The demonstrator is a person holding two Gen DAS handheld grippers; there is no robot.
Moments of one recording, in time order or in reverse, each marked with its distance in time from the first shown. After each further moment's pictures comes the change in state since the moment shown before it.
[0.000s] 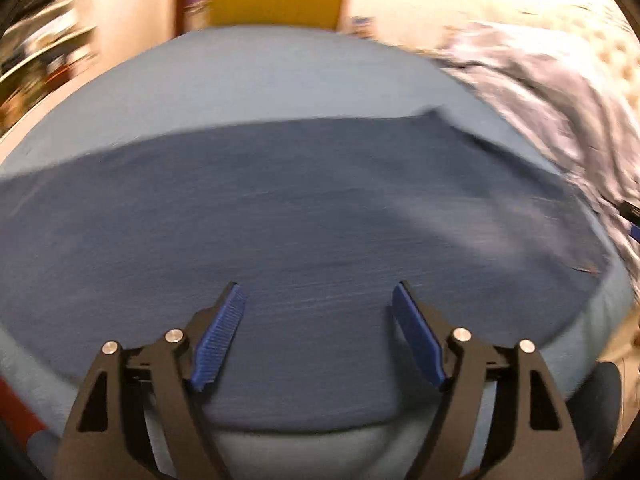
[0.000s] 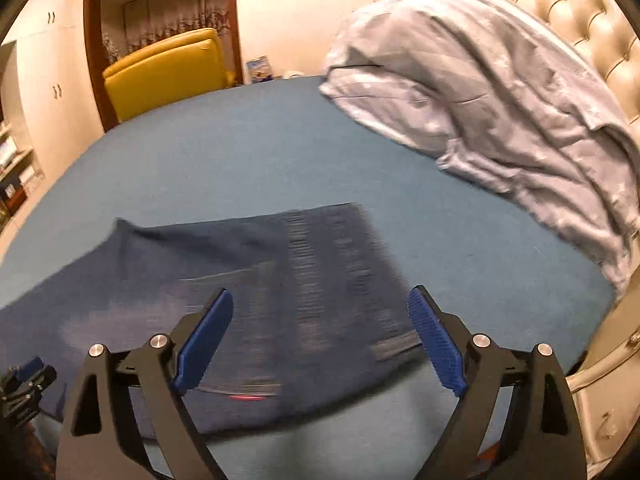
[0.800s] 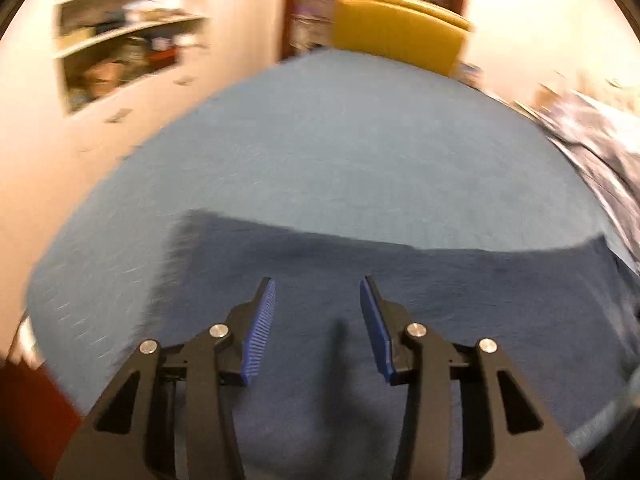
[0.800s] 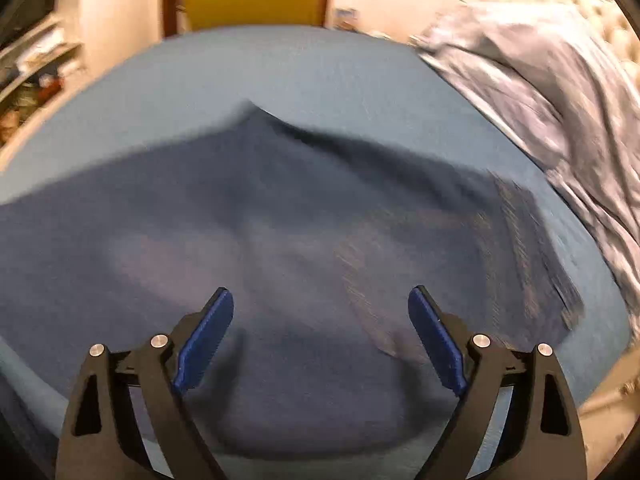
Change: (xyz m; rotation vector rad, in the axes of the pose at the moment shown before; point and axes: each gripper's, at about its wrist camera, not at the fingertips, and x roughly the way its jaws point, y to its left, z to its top) left arm -0.039 0.306 0.087 -0.130 -0.065 0.161; right arm 0.034 0.191 -0.043 -0.320 0.156 0.083
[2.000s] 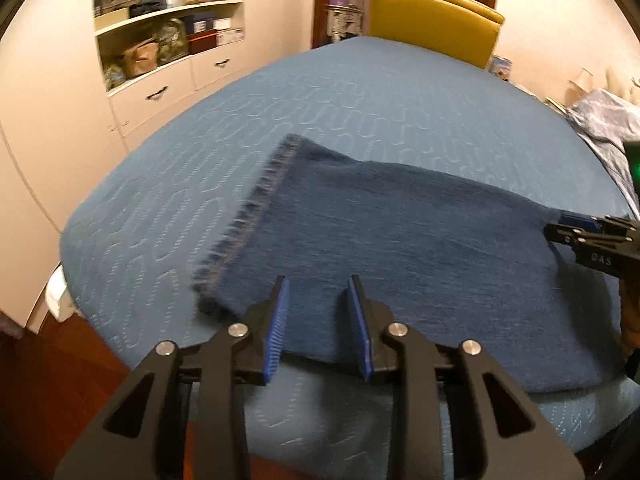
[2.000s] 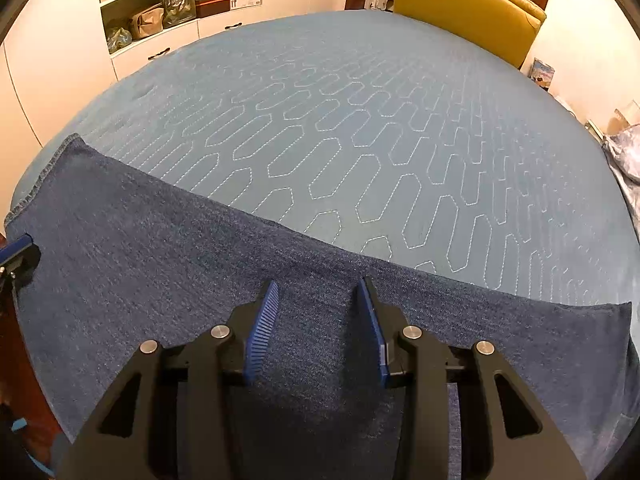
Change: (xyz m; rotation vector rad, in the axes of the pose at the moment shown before) left arm -0.027 0.018 -0.070 -0.086 0.003 0.175; right arm 0.053 0.356 0.065 -0.425 0.054 0.302
